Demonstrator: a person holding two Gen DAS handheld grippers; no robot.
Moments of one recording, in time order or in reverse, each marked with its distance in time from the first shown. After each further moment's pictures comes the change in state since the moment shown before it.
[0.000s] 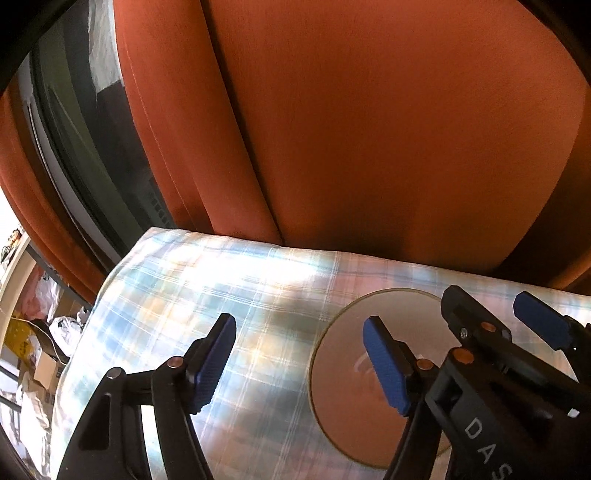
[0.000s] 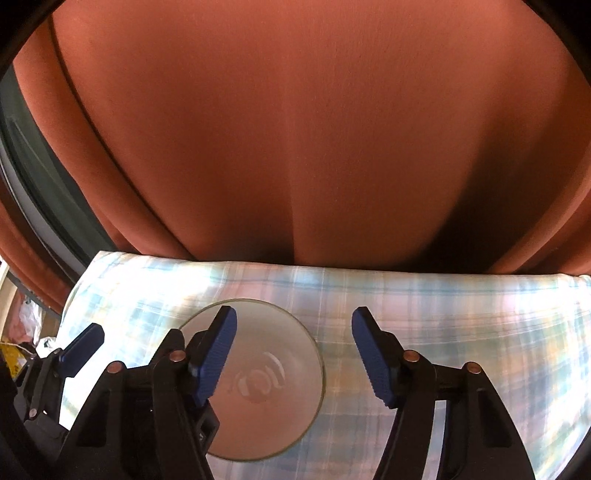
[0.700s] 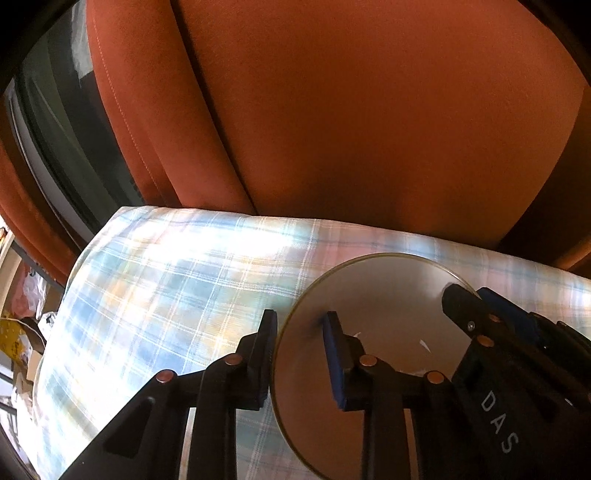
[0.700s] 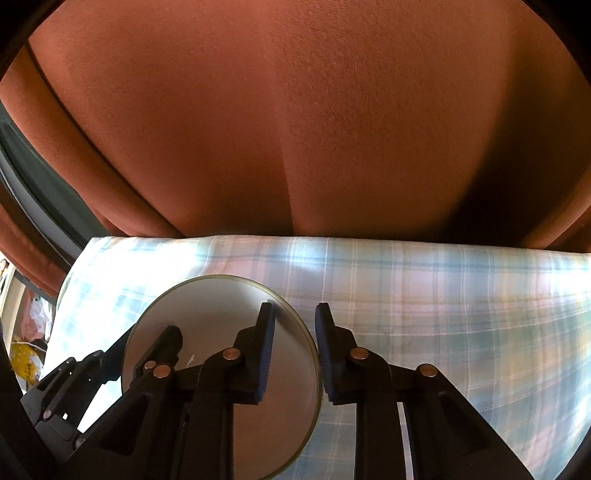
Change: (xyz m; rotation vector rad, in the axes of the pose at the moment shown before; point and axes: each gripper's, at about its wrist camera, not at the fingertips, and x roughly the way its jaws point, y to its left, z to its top) left arm 0.020 -0.015 -0.016 0.026 0.066 -0.048; right arm 0.038 -0.017 -0.013 0.030 0.080 0.066
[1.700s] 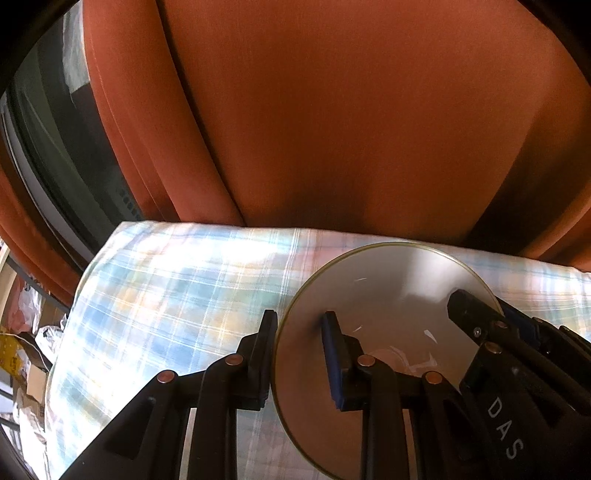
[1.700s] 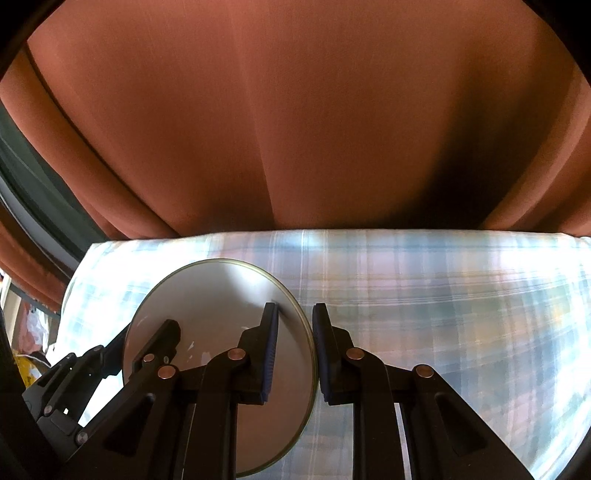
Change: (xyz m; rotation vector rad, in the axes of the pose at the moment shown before) left arm -0.051 -0.002 0.000 0.039 -0.025 -0.059; right arm -0.043 0.001 -0.007 0.055 -0.014 -0.058
